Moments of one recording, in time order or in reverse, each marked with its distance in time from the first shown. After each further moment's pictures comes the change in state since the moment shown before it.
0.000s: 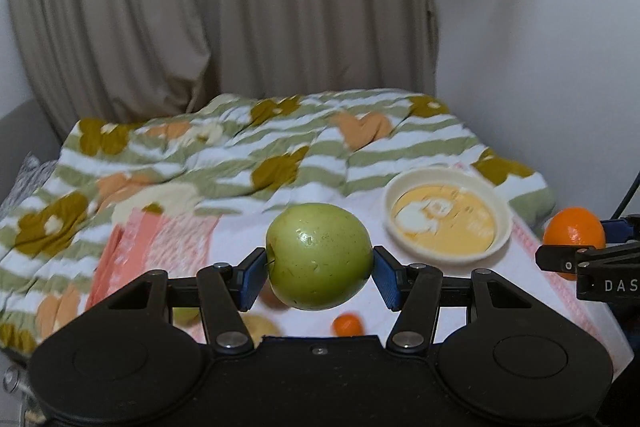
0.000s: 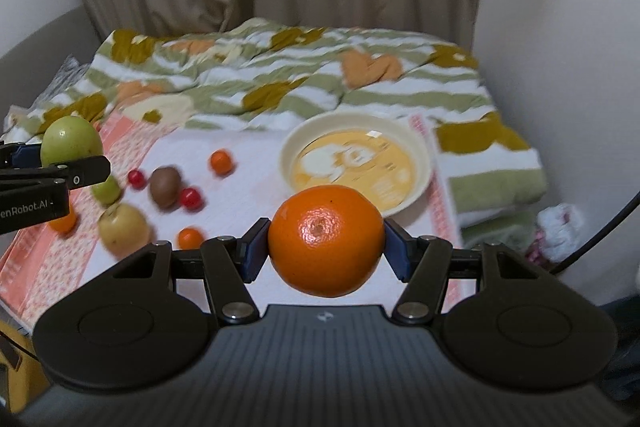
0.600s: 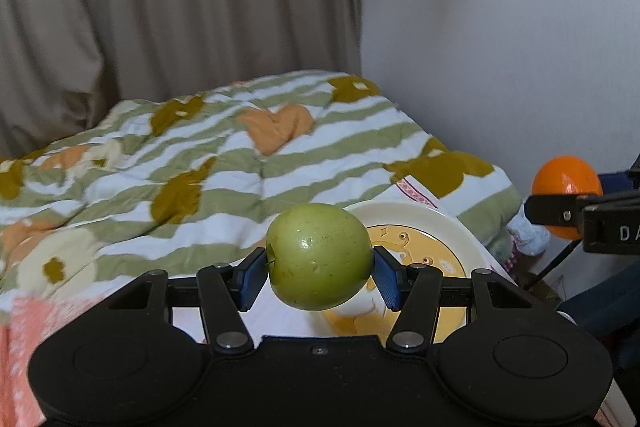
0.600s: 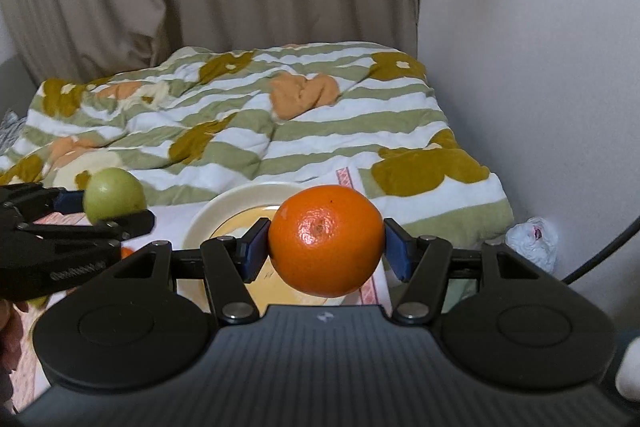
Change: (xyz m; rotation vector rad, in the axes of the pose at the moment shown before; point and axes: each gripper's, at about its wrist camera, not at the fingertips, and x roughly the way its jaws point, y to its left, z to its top) left arm 0.155 -0.059 0.078 0.132 0.082 -0.224; right arm 0.087 -0.080 0.086 0.136 -0.004 -0.123
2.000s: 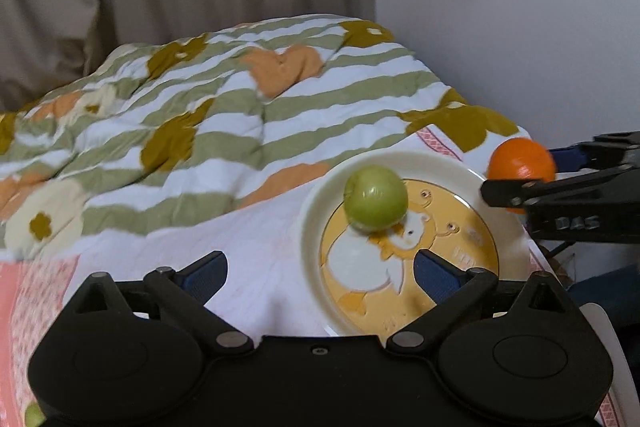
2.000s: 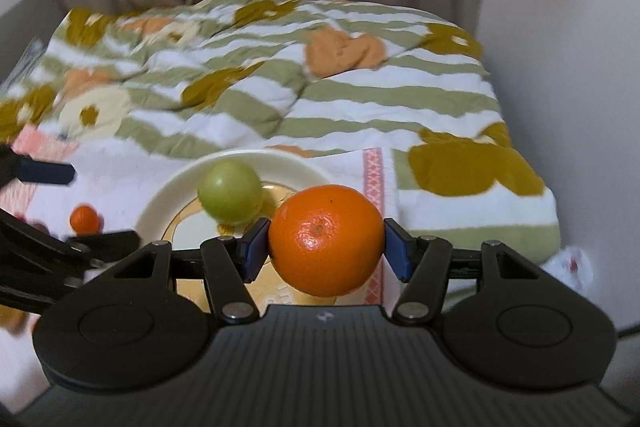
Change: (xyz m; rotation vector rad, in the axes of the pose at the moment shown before) left arm 0.048 0.007 -0.014 -0.060 0.157 0.035; right arm 0.105 0.001 -0.002 -0.204 0.118 0.125
